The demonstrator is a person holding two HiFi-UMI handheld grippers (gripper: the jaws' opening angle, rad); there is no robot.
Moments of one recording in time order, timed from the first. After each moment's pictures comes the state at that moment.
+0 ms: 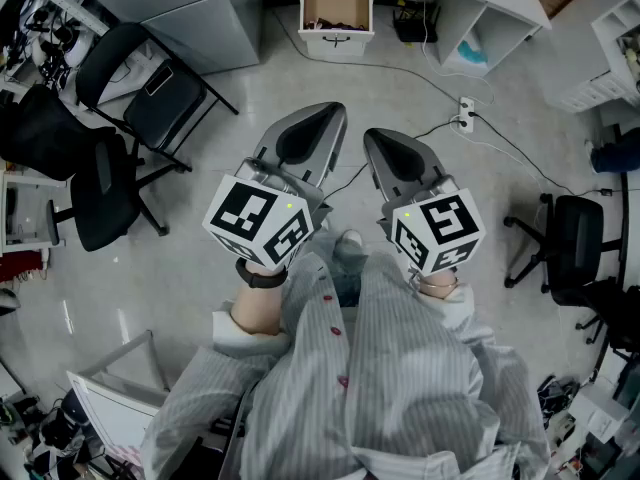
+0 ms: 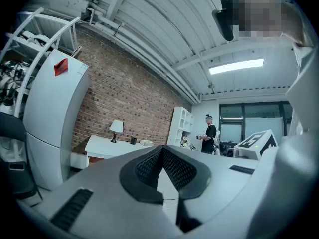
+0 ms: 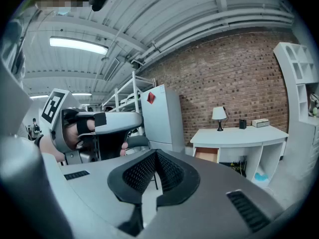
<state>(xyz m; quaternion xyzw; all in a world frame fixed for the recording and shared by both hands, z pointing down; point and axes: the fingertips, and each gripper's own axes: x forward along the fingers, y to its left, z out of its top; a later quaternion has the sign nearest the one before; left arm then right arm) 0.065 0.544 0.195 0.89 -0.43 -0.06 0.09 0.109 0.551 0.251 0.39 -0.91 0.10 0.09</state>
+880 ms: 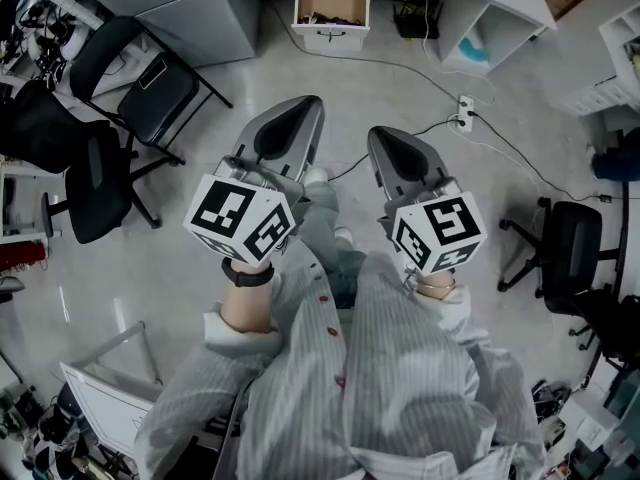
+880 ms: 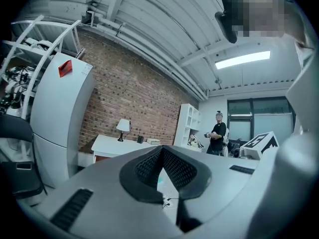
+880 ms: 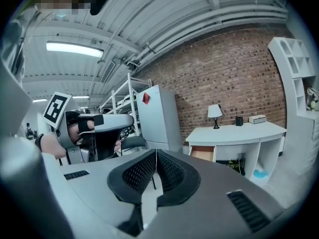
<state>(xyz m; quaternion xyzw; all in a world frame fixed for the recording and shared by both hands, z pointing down) 0.067 0.516 0.212 0.88 -0.47 -0.05 0.10 0.148 0.526 0.269 0.40 -0.91 0.12 0.08</state>
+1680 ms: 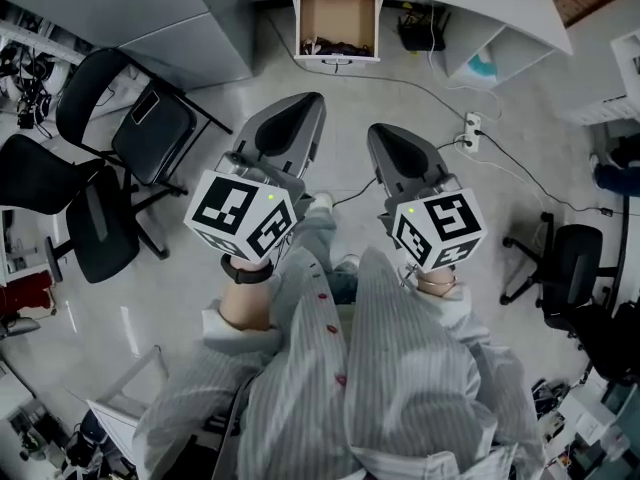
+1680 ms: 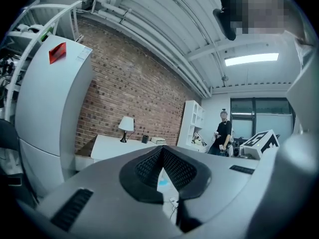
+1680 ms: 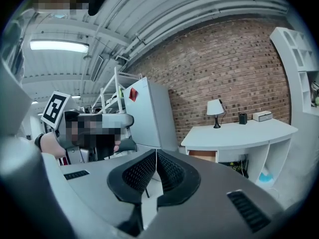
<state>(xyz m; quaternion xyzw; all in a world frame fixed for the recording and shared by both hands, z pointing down) 0.013 0.320 0.225 0.89 -0.45 -0.03 0.11 0.092 0.335 0.282 0.41 -0.90 0.14 0.09</state>
